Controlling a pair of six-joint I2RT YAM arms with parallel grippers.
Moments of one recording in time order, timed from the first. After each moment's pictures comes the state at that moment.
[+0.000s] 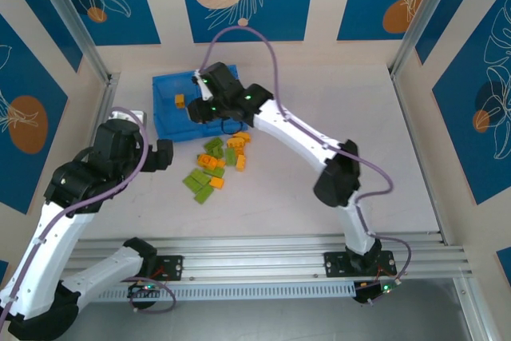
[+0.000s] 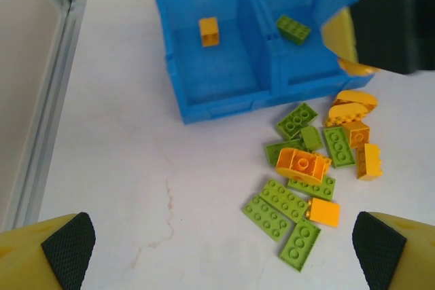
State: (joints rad) left arm -0.50 0.88 1.34 -1.21 -0.38 -0.33; right arm 0.85 2.20 2.29 -0.78 -0.07 0.36
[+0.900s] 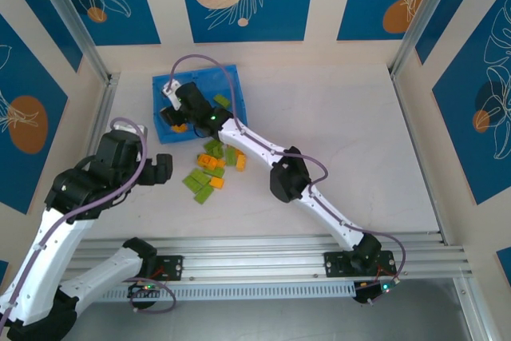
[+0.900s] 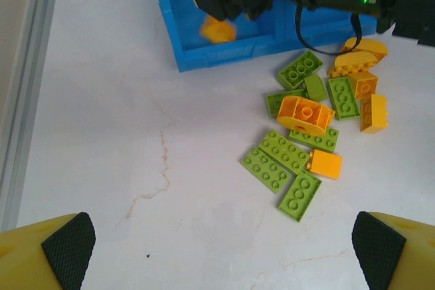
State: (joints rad) left arm -0.50 0.83 1.26 -1.28 -0.32 -0.35; right arm 0.88 2.77 2.77 -0.41 0.05 0.00
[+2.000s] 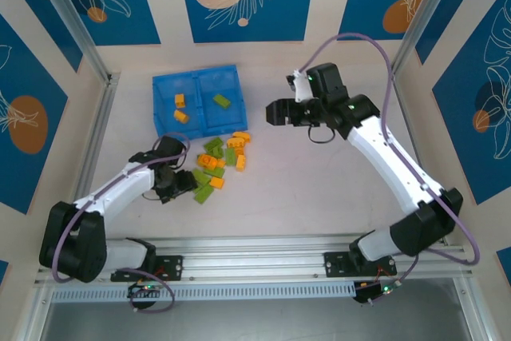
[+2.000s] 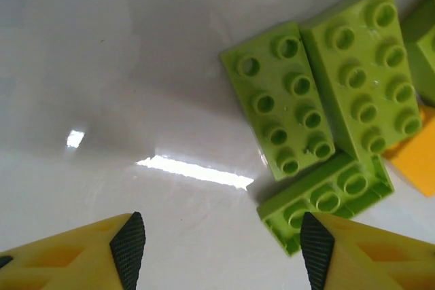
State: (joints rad) left arm -0.33 1.31 0.75 -0.79 0.07 -0.74; right arm 0.47 1.40 1.48 -0.82 -0.34 0.37
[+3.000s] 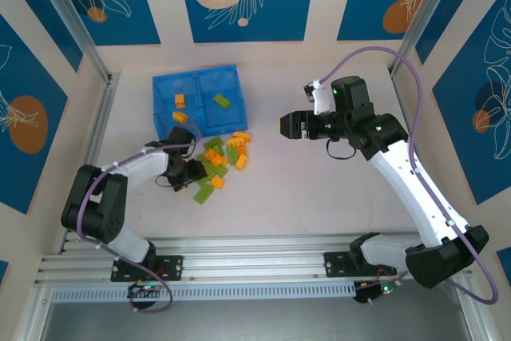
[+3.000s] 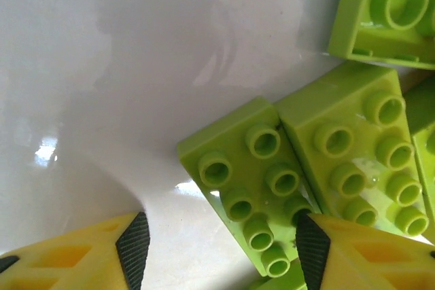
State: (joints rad) left arm -0.32 1.56 0.84 -0.62 0.11 -0.73; right arm 0.42 1.21 1.37 -0.84 -0.44 0.35
